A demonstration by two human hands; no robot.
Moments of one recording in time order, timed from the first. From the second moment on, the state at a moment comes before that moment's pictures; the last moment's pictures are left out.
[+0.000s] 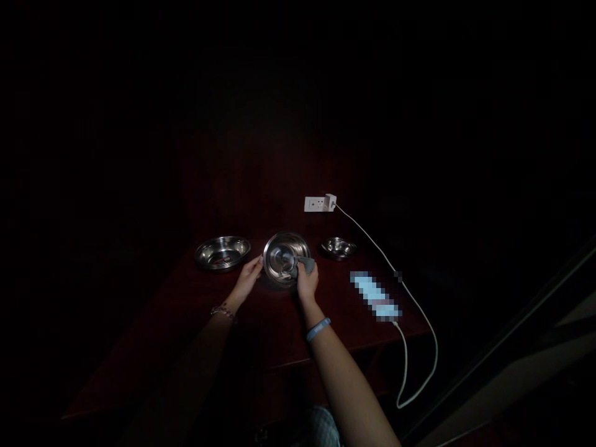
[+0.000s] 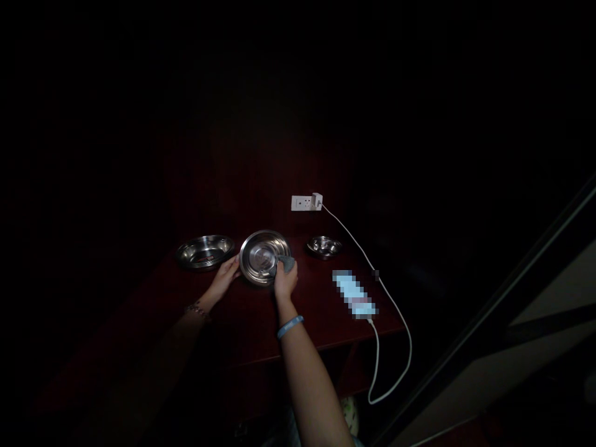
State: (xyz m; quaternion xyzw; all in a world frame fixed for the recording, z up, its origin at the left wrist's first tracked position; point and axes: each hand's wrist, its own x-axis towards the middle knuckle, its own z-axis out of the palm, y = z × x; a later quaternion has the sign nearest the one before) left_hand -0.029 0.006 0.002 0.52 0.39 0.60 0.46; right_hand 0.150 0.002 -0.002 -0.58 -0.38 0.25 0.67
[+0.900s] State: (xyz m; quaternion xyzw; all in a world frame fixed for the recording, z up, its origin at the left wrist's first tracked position) left_hand -0.029 0.007 0.001 0.53 0.39 0.60 0.46; right_hand 0.149 0.004 -0.004 -0.58 -0.37 0.25 0.68
